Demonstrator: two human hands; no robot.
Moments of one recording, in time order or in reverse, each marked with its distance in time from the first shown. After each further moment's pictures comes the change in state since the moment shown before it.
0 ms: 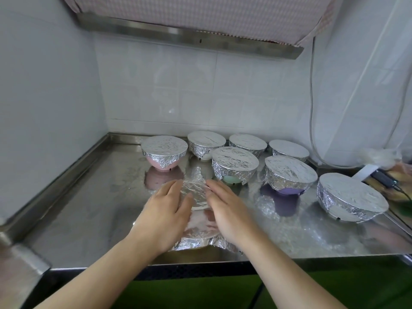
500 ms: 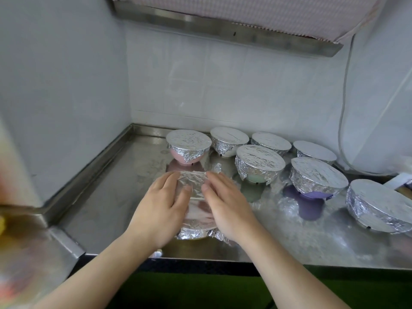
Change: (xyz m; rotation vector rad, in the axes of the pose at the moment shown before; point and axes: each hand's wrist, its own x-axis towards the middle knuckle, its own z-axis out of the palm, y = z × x) left_hand -0.013 -0.044 -0.038 -0.060 0.145 -0.050; right_hand 0.027 -0.035 0.049 -0.124 0.018 -0.084
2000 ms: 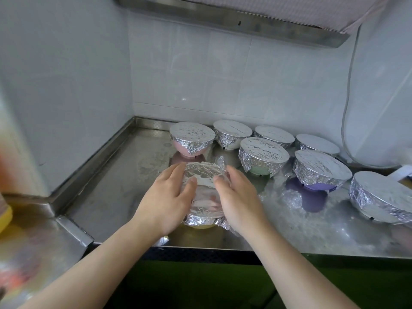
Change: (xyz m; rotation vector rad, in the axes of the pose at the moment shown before) left_hand 0.001 -0.011 0.001 -0.066 -0.033 0.033; right_hand -0.014 -0.008 0.005 0.183 0.166 0.151
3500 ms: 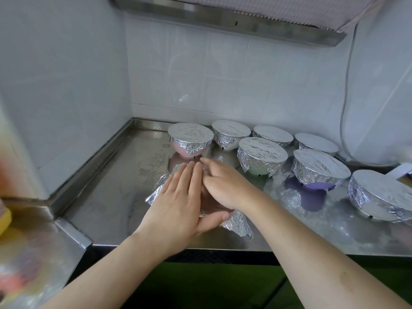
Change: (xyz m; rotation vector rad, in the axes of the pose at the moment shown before) left_hand -0.017 0.015 0.015 0.620 -0.031 0.375; right_hand 0.048 -0.020 -0.004 -0.324 -0.307 -0.134
